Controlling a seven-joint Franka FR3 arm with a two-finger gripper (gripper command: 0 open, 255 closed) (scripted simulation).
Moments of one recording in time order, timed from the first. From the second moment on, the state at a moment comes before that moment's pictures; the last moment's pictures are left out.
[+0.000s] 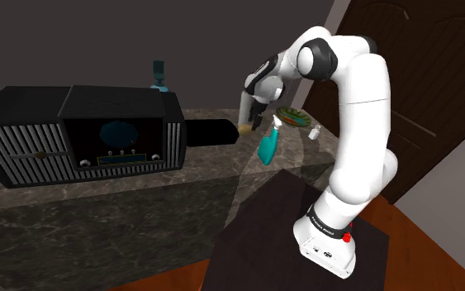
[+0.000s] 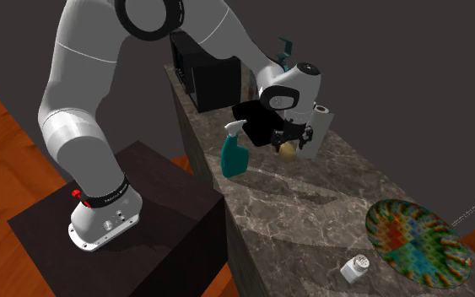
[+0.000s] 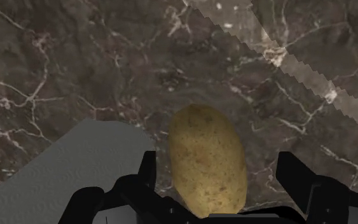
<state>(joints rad) -0.23 0.57 -0.39 -1.89 0.43 2.41 -1.68</state>
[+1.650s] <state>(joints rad) -0.25 0.63 -0.36 -1.87 0.46 2.45 -1.71</state>
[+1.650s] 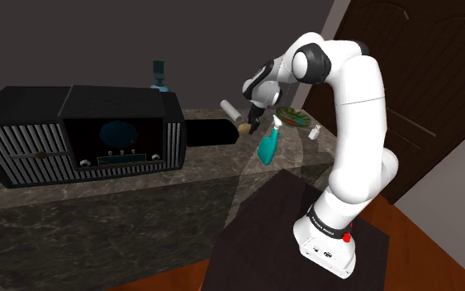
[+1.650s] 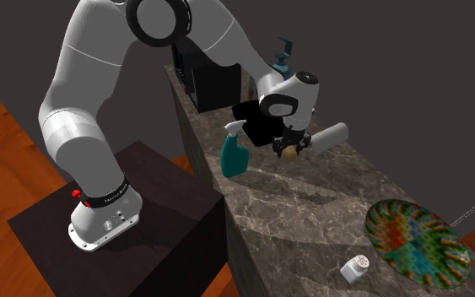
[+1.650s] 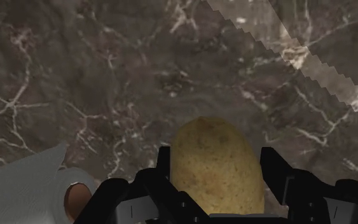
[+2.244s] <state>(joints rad) -0.22 0.54 -0.40 -1.88 0.41 2.37 -1.67</state>
